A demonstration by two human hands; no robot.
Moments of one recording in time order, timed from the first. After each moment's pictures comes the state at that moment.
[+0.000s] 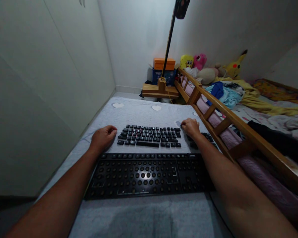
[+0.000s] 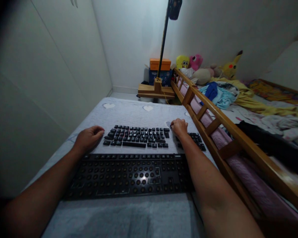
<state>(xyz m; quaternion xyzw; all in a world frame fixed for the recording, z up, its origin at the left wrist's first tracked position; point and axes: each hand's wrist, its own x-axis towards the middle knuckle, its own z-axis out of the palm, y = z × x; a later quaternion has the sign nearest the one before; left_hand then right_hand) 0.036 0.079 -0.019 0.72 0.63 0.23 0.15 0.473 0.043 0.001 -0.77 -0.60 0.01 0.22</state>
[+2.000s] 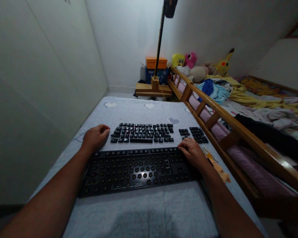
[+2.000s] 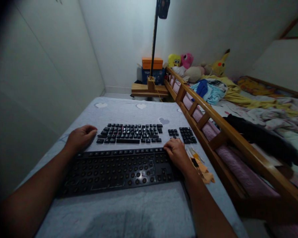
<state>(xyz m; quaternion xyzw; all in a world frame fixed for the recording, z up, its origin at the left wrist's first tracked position) 0.032 0.083 -0.024 0.73 0.63 0.22 0.14 0.431 -0.110 -0.001 -0.67 -0.69 0.07 0.25</state>
